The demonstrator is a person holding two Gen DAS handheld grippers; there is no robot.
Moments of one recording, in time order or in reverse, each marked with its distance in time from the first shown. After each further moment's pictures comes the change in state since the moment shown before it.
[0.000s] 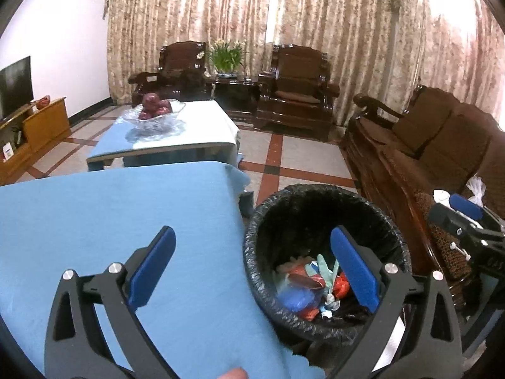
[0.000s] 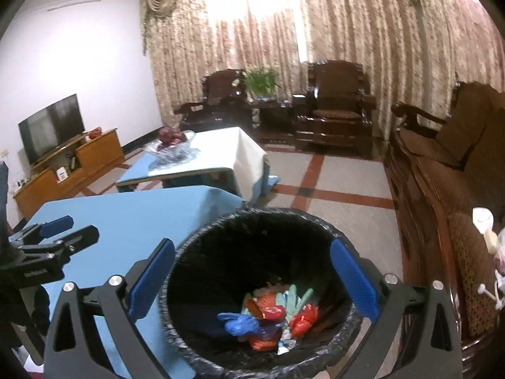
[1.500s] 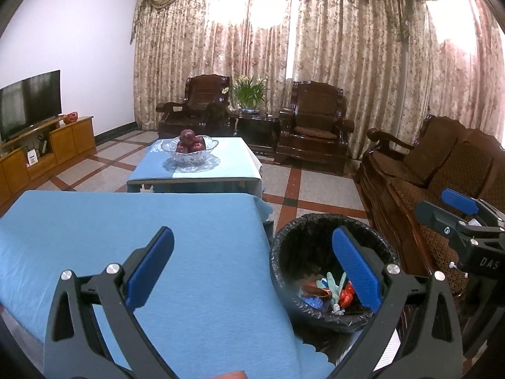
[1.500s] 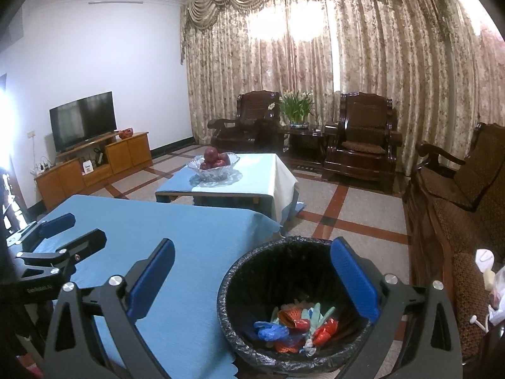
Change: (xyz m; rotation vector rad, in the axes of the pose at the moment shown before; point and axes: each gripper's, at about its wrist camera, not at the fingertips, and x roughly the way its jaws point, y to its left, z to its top) left arm -0.120 0.024 0.002 -0.032 -0.152 0.079; right arm -0.068 0.069 0.023 -0.108 -0.074 0.082
